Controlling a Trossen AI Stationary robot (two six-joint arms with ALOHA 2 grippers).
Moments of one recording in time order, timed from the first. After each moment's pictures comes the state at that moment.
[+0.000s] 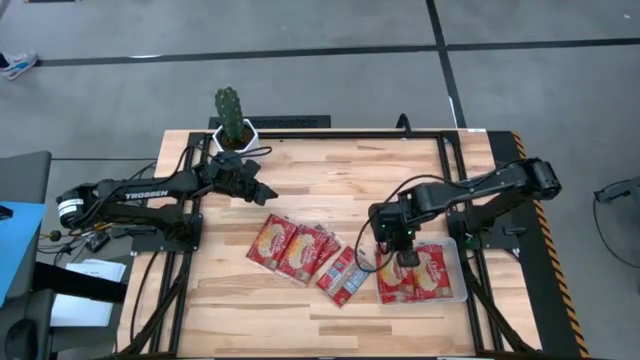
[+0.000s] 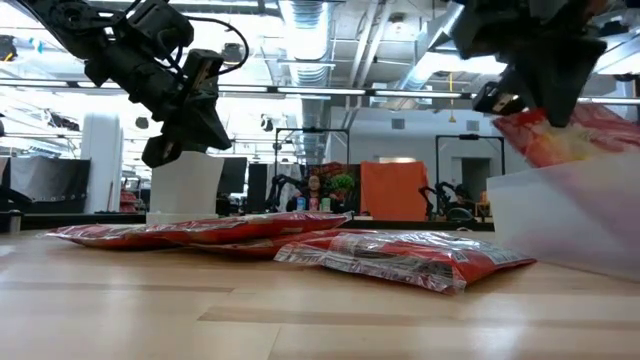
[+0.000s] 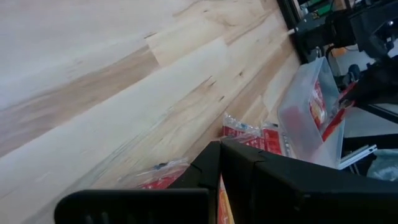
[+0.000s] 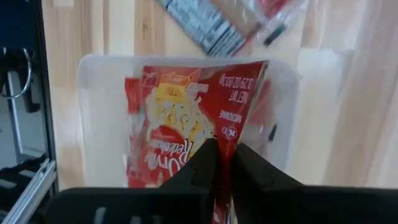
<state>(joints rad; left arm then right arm) 0.44 1.03 0.47 0.04 0.28 -0.83 0.14 1.42 1.06 -0.99 -0.29 0.12</state>
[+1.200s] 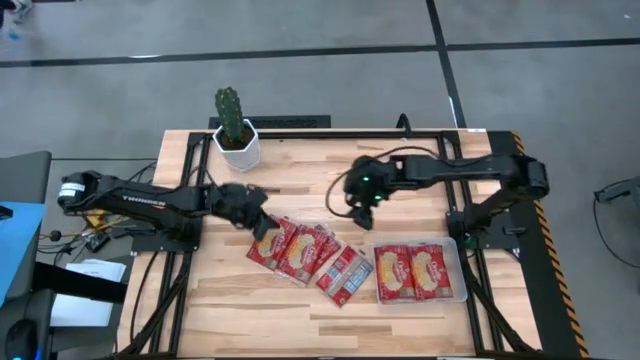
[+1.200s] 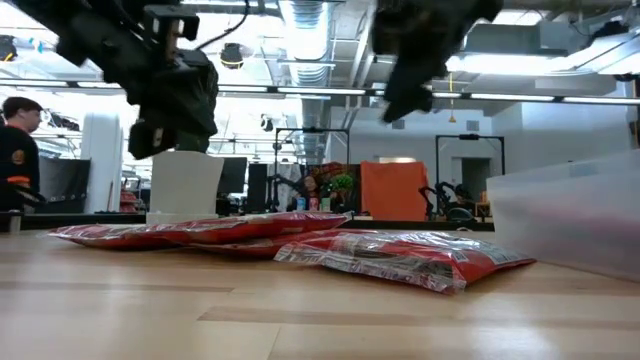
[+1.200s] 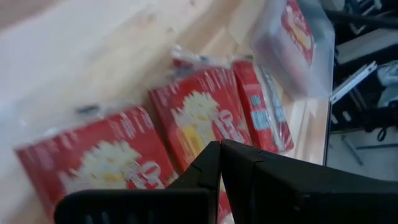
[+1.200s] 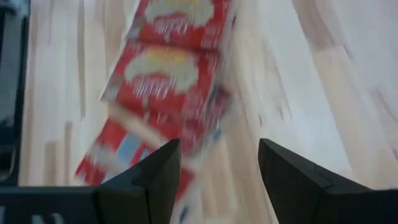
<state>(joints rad) 0.03 1.03 0.47 0.04 0.09 -0.83 -0.13 1.50 1.17 -0.58 -0.21 0.20</state>
